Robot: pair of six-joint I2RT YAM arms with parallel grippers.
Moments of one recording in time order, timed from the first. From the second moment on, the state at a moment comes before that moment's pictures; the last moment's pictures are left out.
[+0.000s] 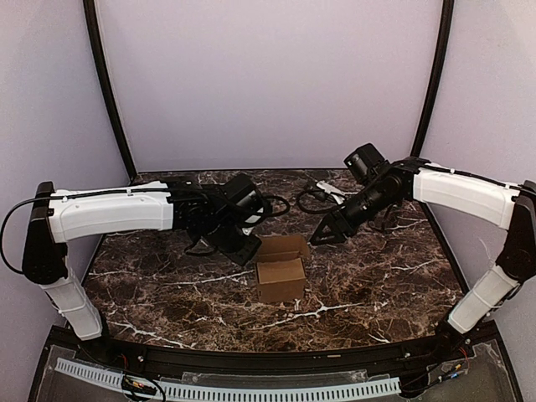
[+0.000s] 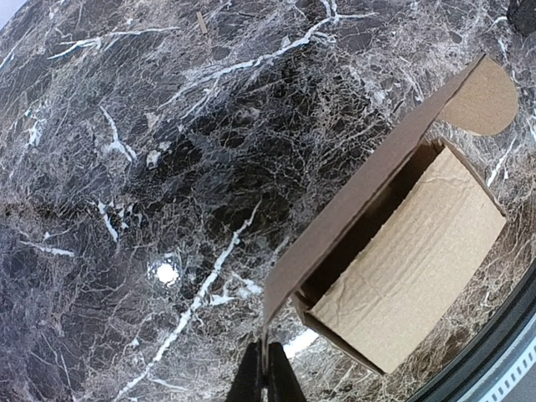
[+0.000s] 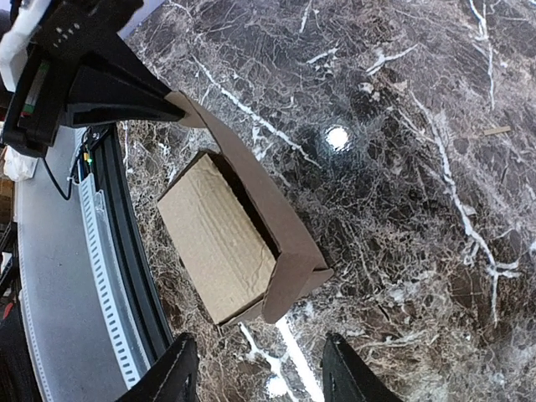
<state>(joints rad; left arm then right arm) -1.04 1.71 1.44 -0.86 -0.20 -0.32 0.64 1.55 1.27 -0.76 -0.63 -0.16</state>
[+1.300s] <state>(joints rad) -1.09 1.79 1.51 -0.86 -0.26 -0.50 0.69 1.57 1.20 -0.67 -0.56 0.09</state>
